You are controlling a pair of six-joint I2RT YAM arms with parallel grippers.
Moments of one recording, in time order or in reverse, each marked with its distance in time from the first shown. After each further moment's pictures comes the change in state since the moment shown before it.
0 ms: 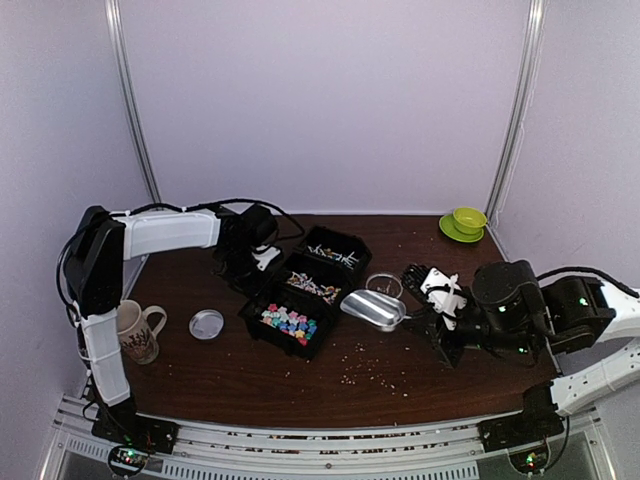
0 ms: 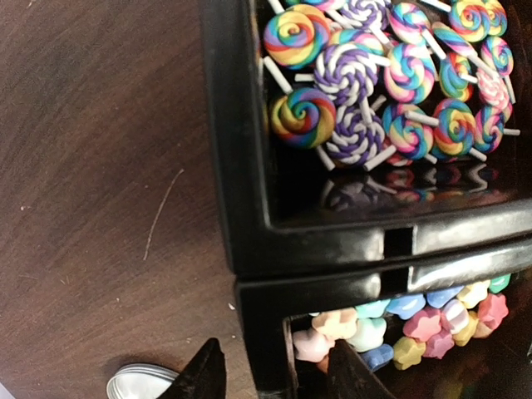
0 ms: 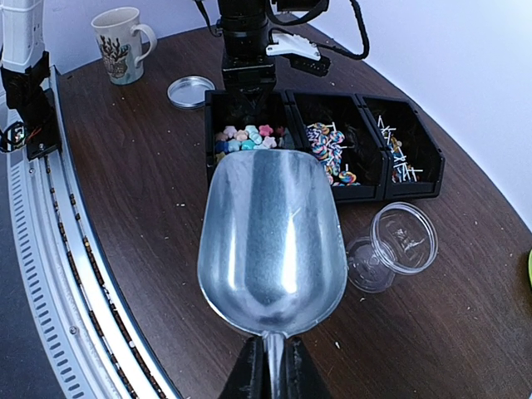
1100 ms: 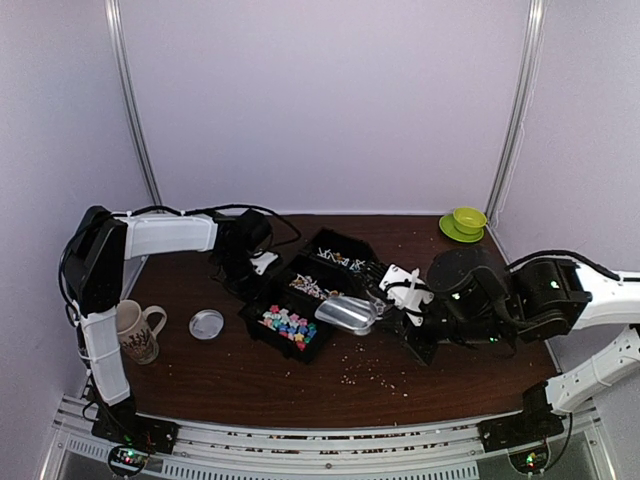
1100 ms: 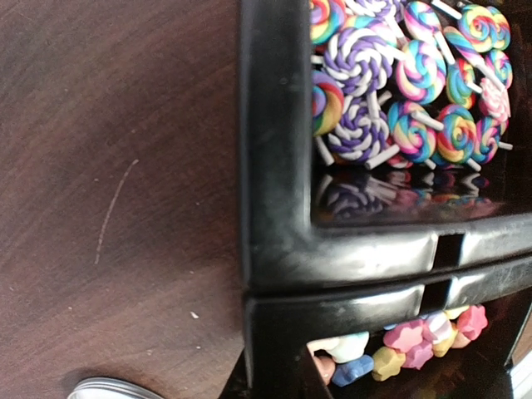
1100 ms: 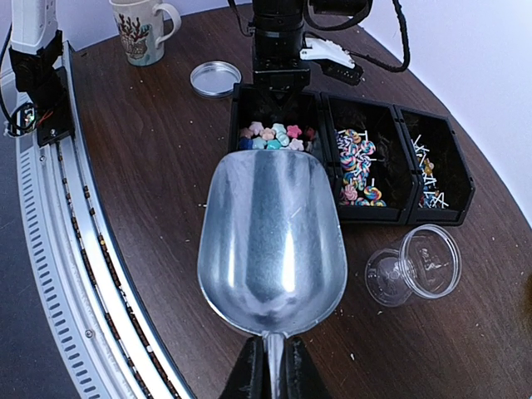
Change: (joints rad) left arm 0.028 0.002 -0.061 0.059 0.139 -0.033; right arm 0.000 0.220 0.195 -0.066 -0.062 -0.017
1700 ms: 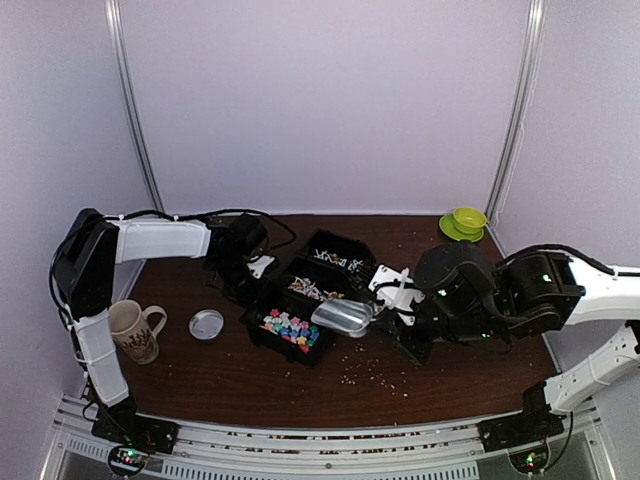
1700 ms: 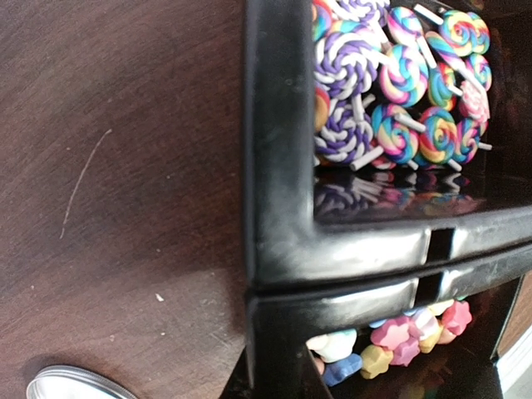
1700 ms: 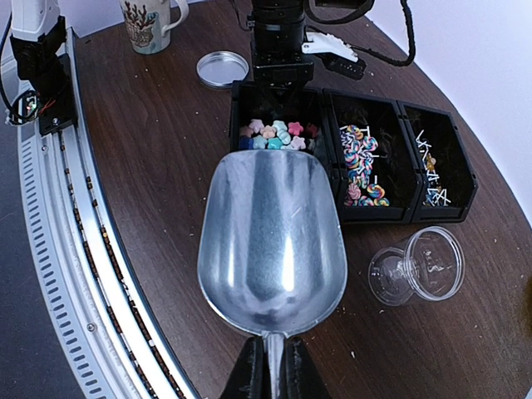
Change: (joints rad) left arm 0.003 -0.059 -0.097 0.071 0.052 -0.085; right arm 0.000 0.059 0.068 -0.054 -0.017 -0.012
